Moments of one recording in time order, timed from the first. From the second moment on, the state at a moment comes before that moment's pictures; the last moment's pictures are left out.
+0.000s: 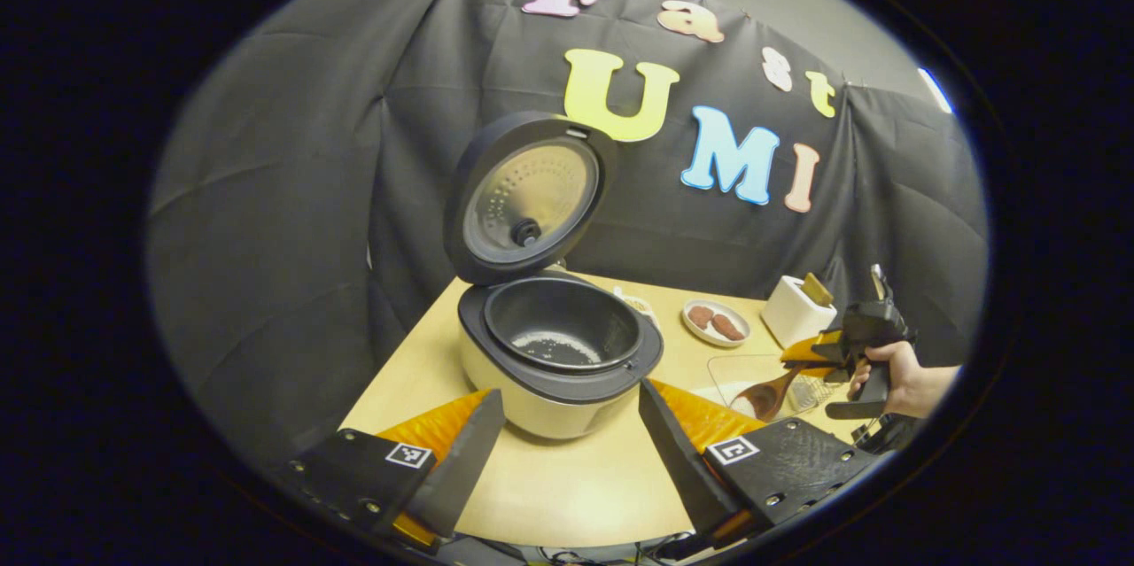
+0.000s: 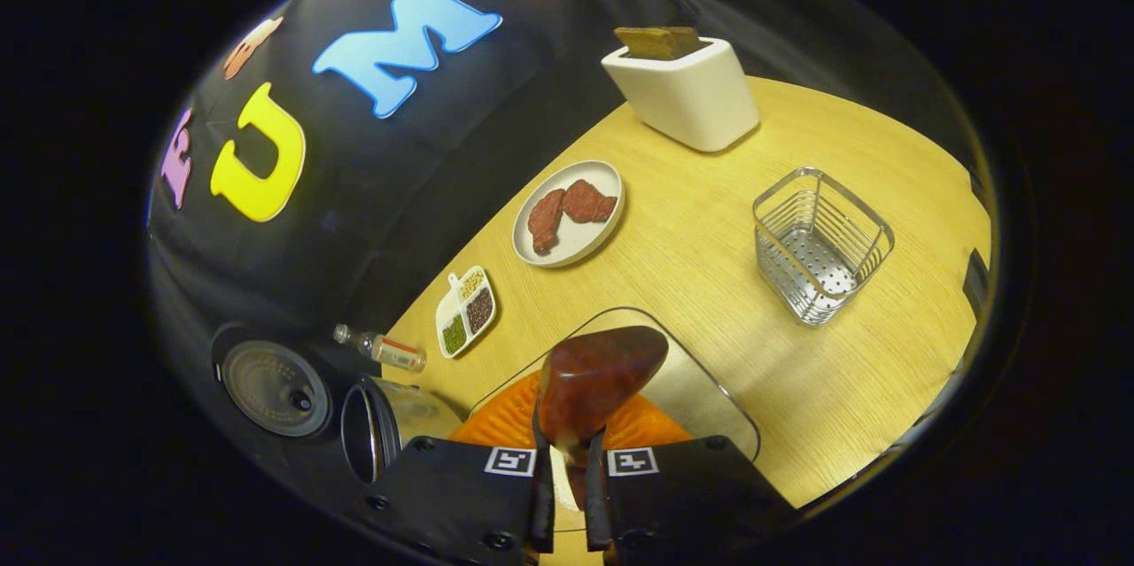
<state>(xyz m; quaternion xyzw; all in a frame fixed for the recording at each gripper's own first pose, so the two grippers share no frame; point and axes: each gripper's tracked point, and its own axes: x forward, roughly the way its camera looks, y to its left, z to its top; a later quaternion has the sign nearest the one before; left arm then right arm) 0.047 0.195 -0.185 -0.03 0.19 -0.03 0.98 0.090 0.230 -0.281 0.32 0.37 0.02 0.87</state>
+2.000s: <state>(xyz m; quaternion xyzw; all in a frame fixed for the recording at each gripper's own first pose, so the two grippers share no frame) -0.015 0.350 -0.216 -0.08 0.16 0.17 0.97 0.144 0.499 -0.131 0.37 0.38 0.25 0.81</state>
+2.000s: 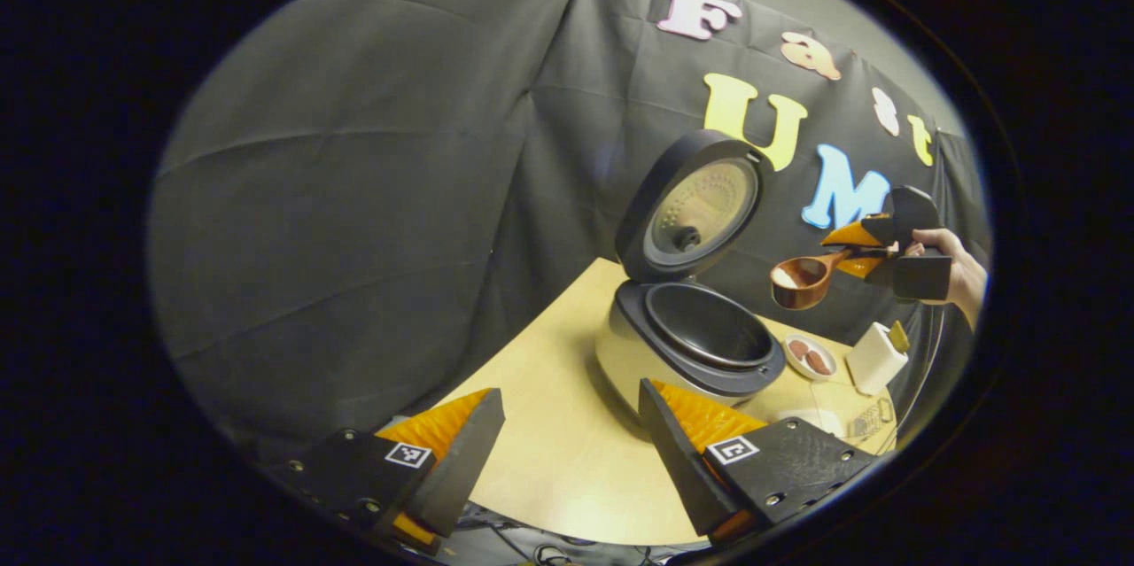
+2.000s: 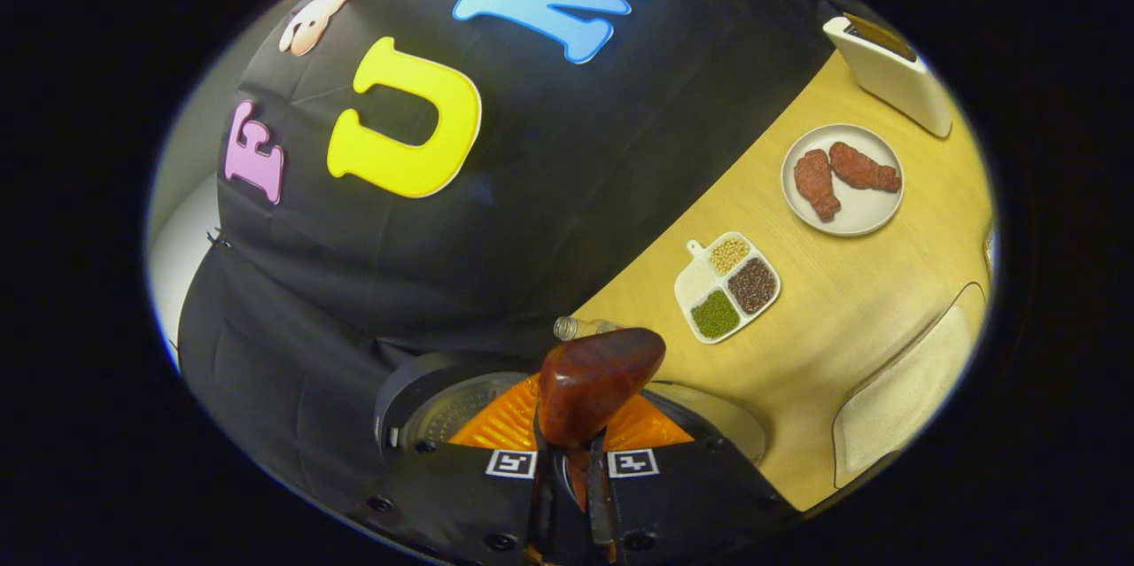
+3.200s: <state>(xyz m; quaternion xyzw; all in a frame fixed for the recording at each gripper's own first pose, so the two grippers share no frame) -0.027 0.385 -0.233 -0.08 0.18 0.22 0.96 0.116 0.581 -0.152 0.02 0.25 0.37 0.90</state>
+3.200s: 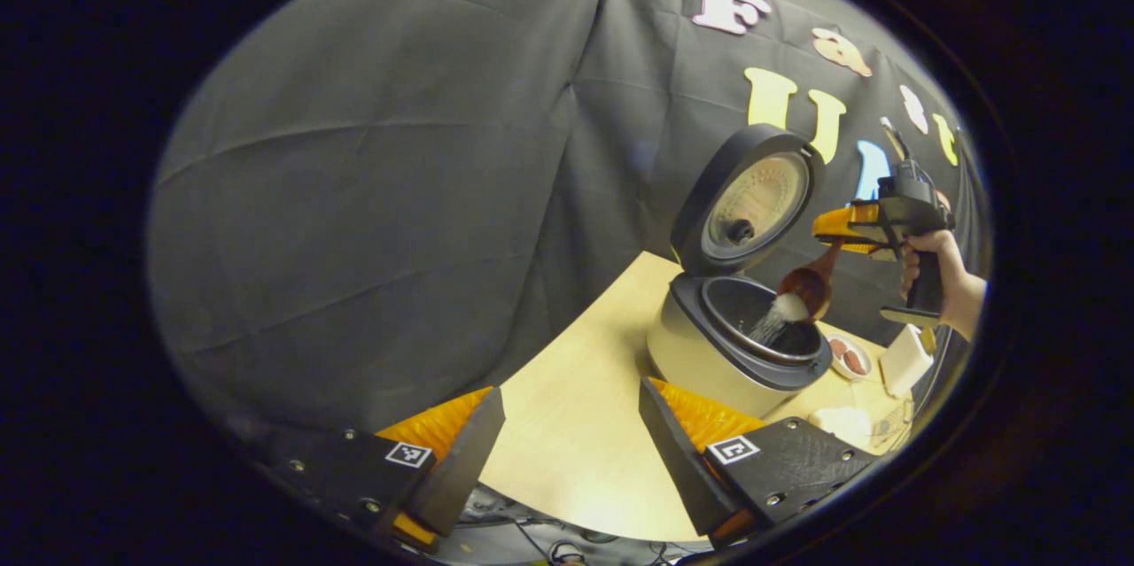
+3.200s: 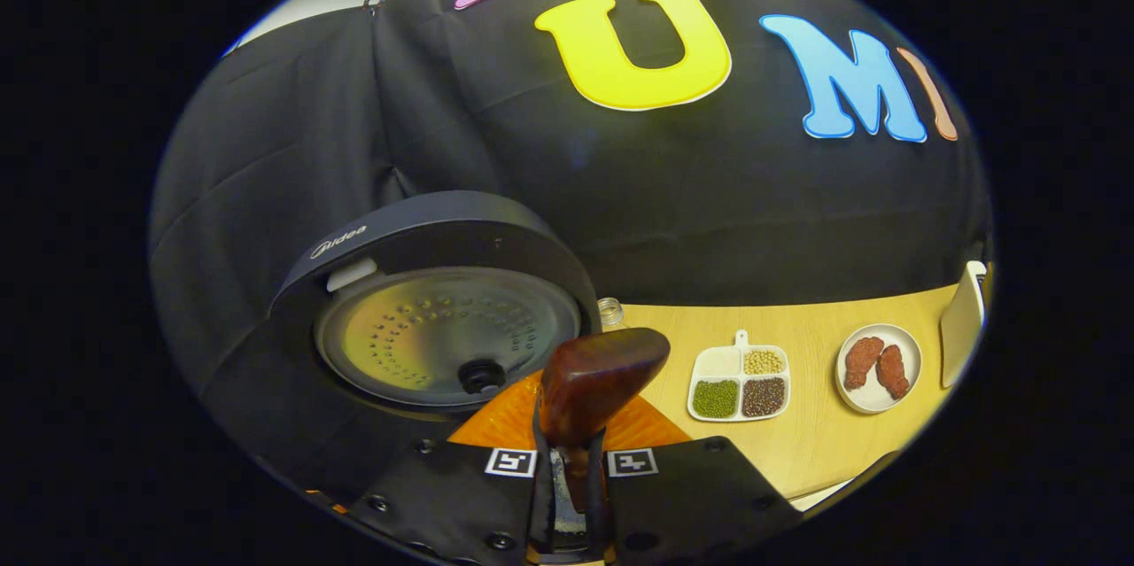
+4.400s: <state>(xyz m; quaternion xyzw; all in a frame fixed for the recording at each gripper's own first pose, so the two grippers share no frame) -0.047 0.379 -0.225 -0.04 0.18 0.23 0.96 0.087 0.613 -0.115 -0.11 0.13 0.44 0.88</state>
